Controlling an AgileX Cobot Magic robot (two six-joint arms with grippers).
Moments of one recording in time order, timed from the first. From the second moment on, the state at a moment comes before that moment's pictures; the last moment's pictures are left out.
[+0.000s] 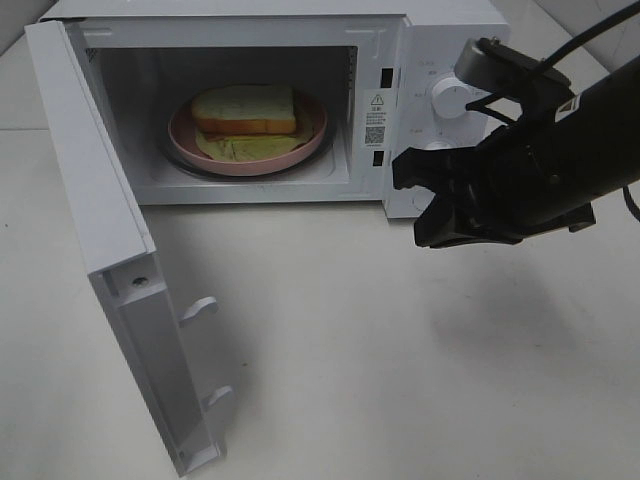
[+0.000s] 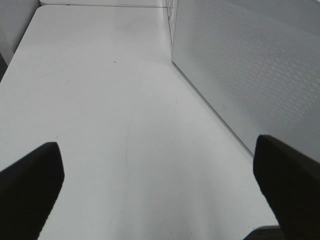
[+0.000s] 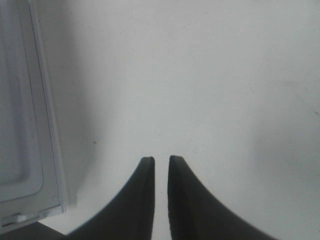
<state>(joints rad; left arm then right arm) -0.01 0.00 -0.50 -0.08 1.05 0.00 0.44 1.41 -0.81 0.45 0.45 0.00</state>
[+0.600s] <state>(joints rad) -0.01 0.00 -0.50 -0.08 1.05 0.00 0.44 1.42 -0.89 0.30 0.67 -0.68</state>
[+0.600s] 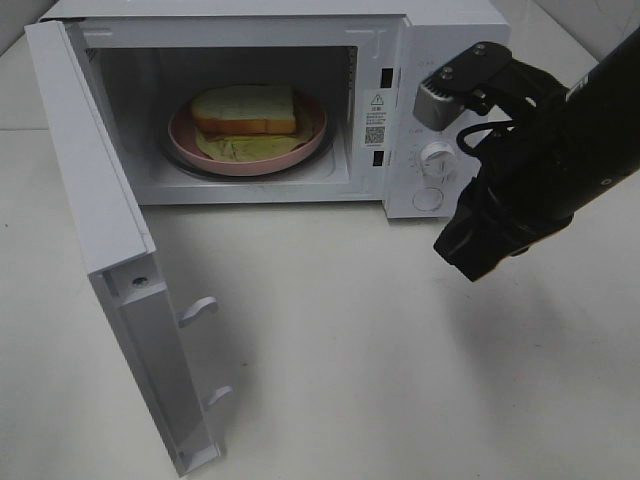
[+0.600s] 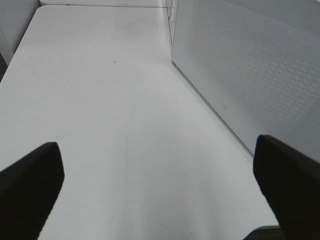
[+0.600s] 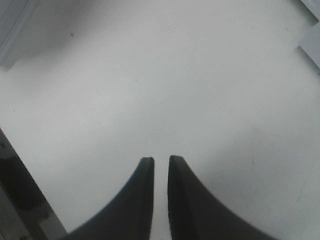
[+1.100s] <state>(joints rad) -0.01 0.00 -0.50 -0.08 1.05 0.00 0.44 1.42 -0.89 0.26 0.68 -1.23</state>
